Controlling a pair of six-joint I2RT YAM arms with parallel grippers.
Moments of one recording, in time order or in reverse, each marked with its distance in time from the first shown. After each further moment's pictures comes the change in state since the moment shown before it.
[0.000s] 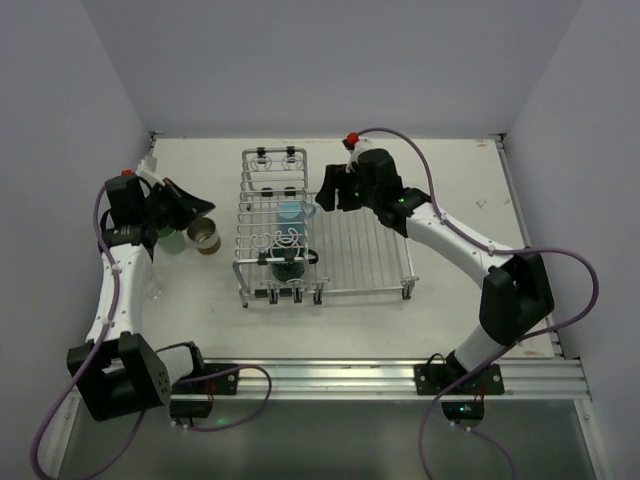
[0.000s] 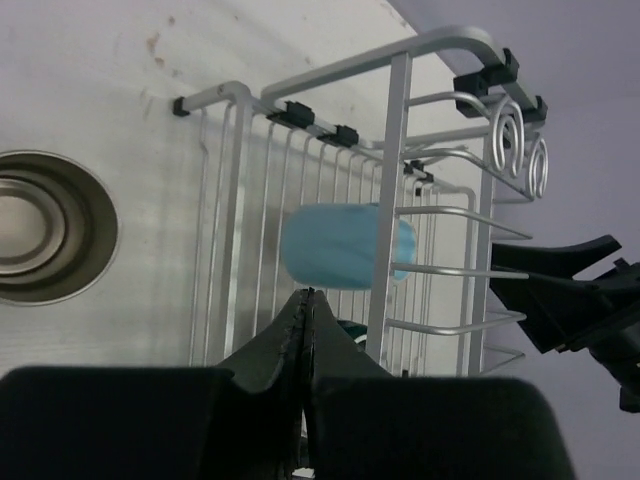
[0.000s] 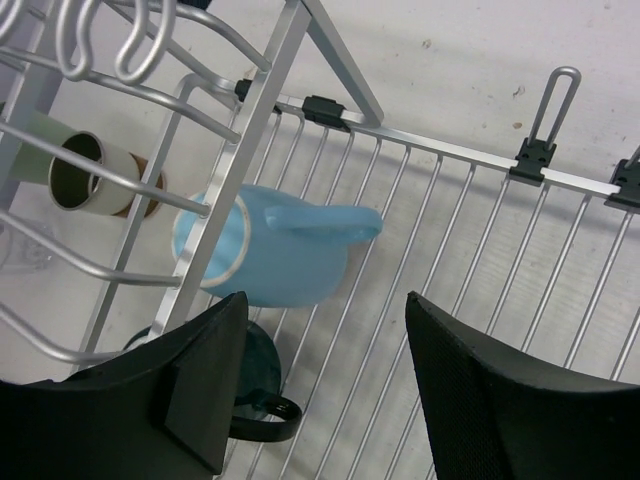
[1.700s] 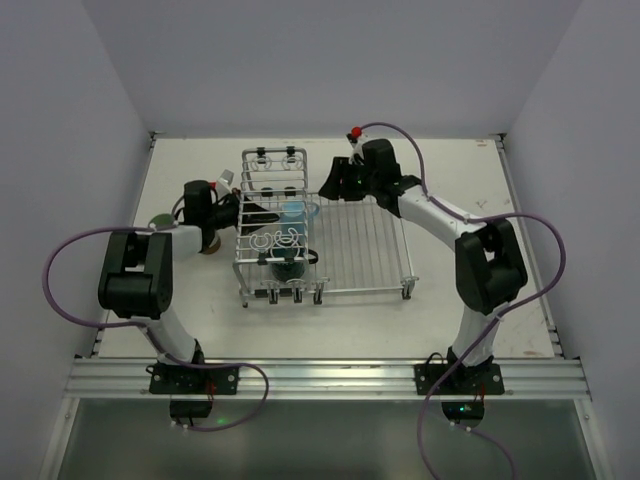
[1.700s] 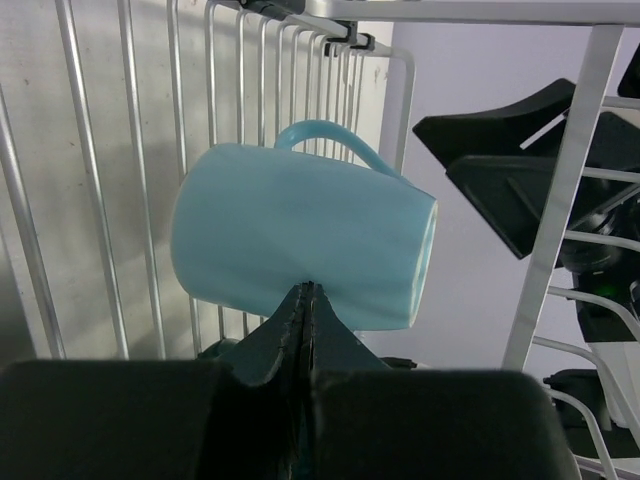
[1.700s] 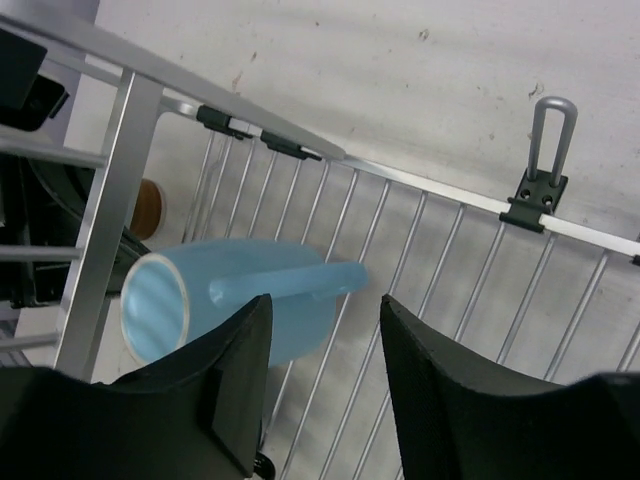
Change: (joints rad) left arm -0.306 0.600 -0.149 0.800 0.311 -0.394; right arm -0.119 0.190 0.080 0.058 -0.204 0.057
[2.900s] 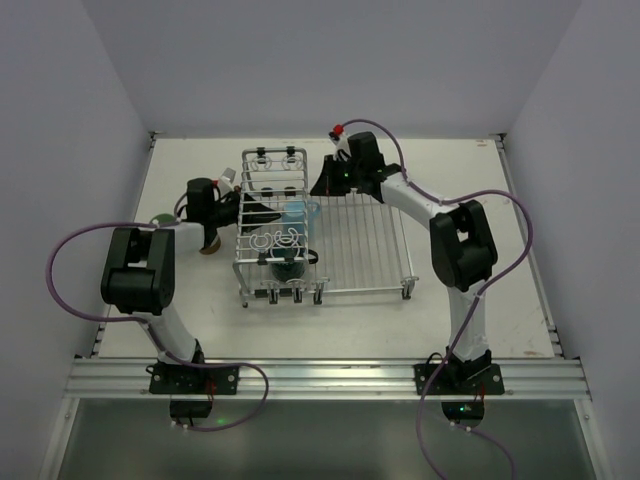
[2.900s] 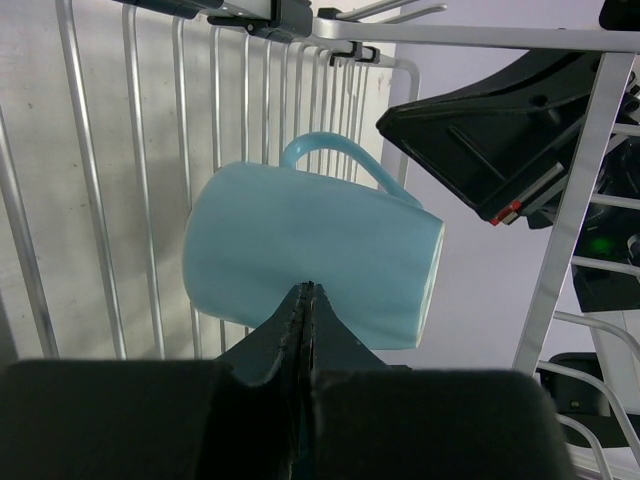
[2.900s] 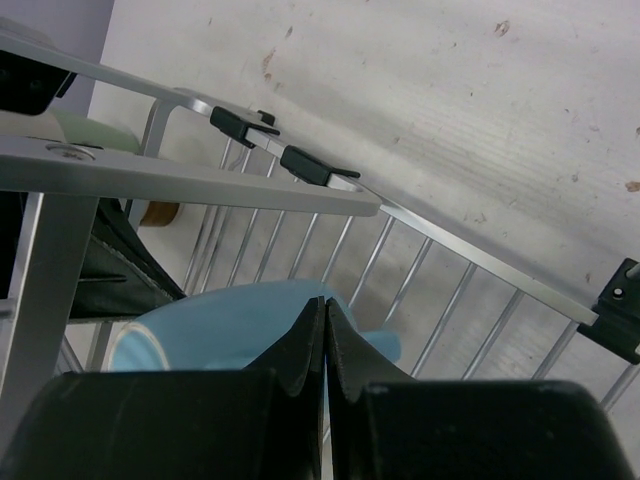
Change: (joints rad) left arm -0.015 0.040 0.034 0.003 -0.019 -0.008; right arm -0.008 0.256 0.262 -0.066 -0.175 -0.017
